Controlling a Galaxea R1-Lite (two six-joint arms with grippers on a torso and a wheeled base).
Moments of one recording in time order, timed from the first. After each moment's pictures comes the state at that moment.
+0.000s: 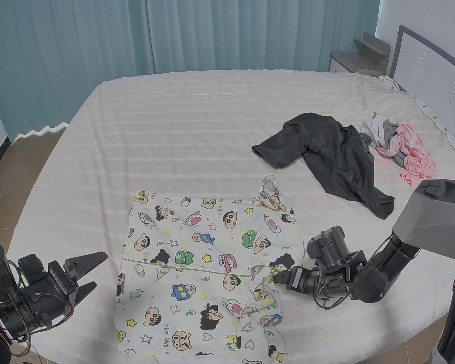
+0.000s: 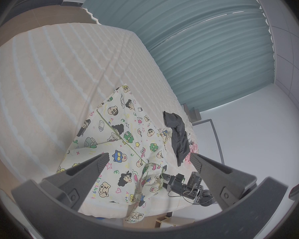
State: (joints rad) left arm -0.24 1.23 -0.02 -0.89 -0.19 -1.02; right arm 0.58 2.18 -0.71 -0.59 -0.04 0.85
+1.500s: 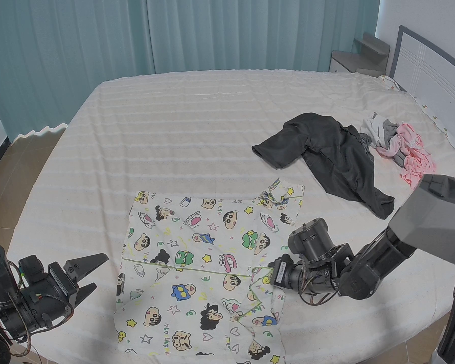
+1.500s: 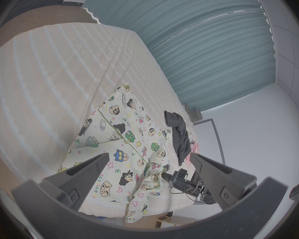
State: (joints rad) left arm -0.24 1.22 -0.02 -0.87 -0.19 -1.02; right arm 0.66 2.18 -0.85 -0.47 -0.08 0.87
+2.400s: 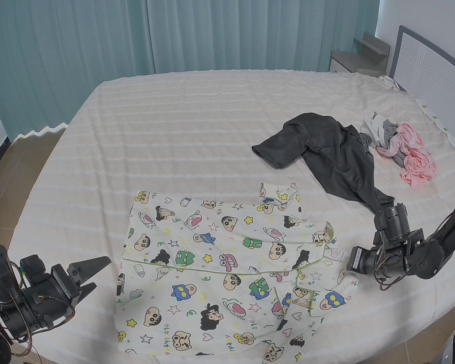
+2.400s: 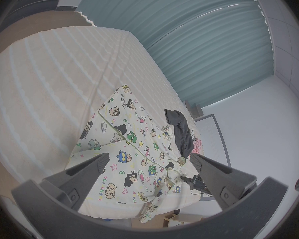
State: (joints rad) left arm -0.24 1.24 -0.02 -0.87 -0.19 -0.95; right arm 0.30 1.92 -0.56 -0.47 -0.07 0.64
